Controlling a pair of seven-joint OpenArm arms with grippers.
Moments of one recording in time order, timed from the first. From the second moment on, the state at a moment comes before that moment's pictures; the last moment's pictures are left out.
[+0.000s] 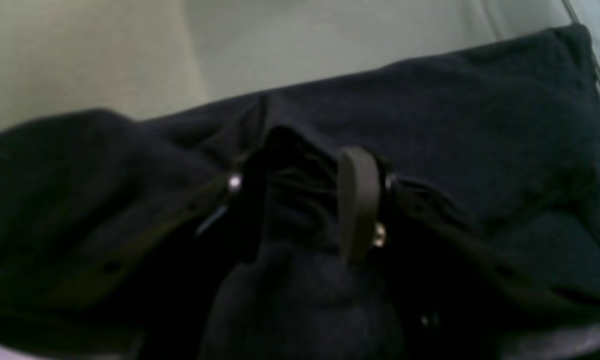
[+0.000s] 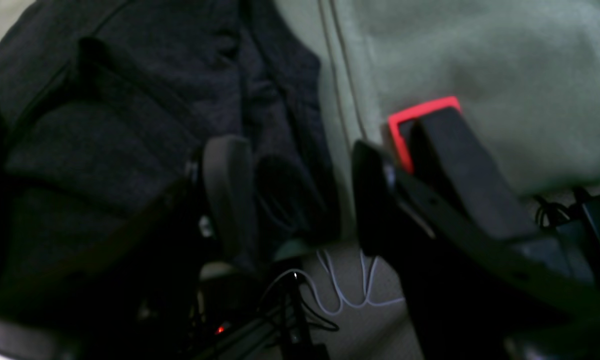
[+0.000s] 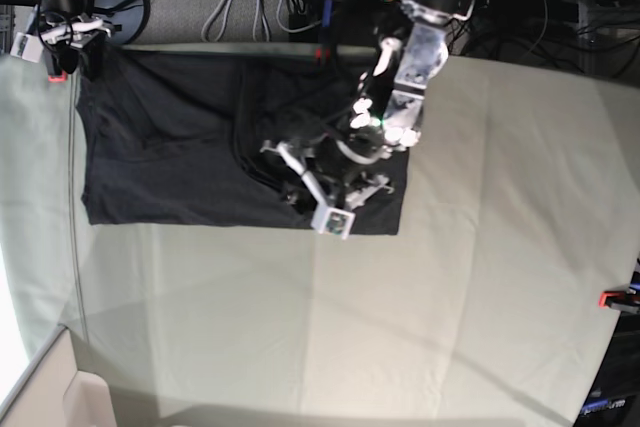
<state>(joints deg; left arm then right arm) -0.7 6.3 14.5 71.7 -6.8 -11.4 22.7 -25.6 2.1 48.9 69.5 13.9 41.4 -3.2</state>
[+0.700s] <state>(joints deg) -11.8 7.8 24.7 61.5 -17.2 -11.3 22.3 -25.6 2.1 48.8 69.5 13.7 41.4 -3.1</state>
